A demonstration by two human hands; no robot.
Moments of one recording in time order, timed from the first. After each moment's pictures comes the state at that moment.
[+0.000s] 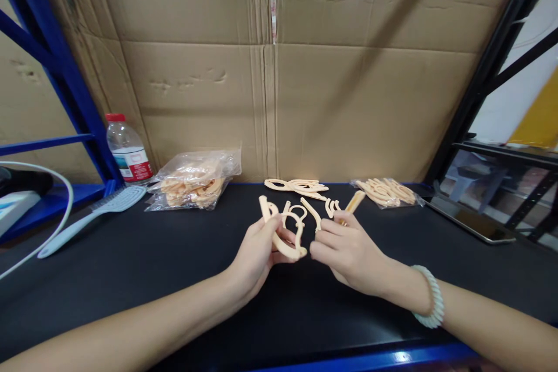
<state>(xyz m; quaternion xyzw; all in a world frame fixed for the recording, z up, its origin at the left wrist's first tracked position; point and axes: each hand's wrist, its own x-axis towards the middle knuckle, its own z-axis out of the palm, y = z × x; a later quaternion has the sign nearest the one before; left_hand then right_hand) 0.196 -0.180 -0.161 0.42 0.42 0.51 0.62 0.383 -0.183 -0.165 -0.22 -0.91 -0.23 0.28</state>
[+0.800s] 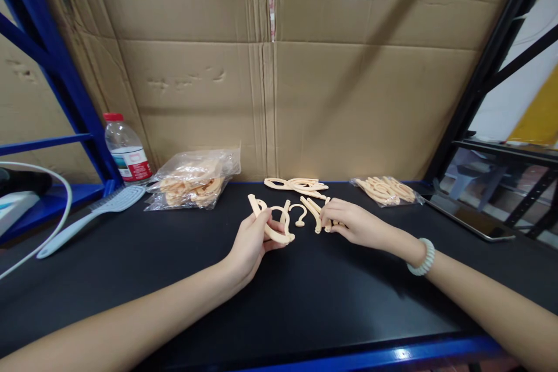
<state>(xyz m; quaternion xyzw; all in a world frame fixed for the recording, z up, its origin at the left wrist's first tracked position) 0.190 -0.163 -0.168 0.38 0.45 0.55 0.59 0.425 -0.129 -0.165 -0.27 -0.93 0.03 0.22</state>
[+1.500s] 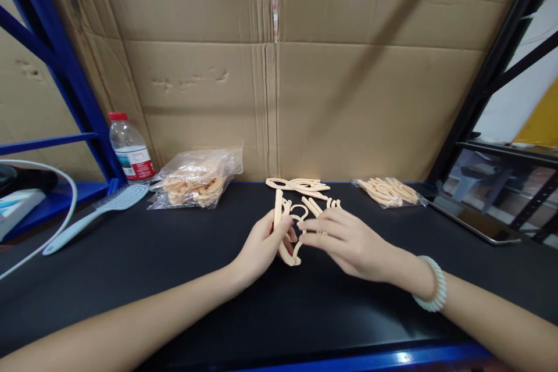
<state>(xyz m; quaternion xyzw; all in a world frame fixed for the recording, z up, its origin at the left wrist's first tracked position) 0.190 -0.168 -0.172 0.60 0.39 0.47 0.51 0.396 -0.169 -0.157 -0.17 -0.94 -0.16 0.25</state>
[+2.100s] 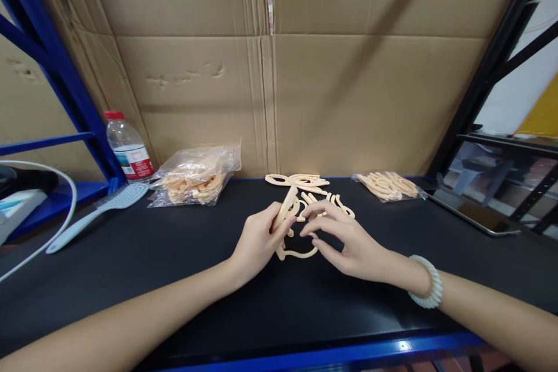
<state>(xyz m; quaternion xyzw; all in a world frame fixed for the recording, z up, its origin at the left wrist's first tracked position) 0.182 -0.164 -0.175 0.77 0.41 0.44 0.24 0.387 -0.179 -0.165 -0.25 -0.89 0.09 0.37</state>
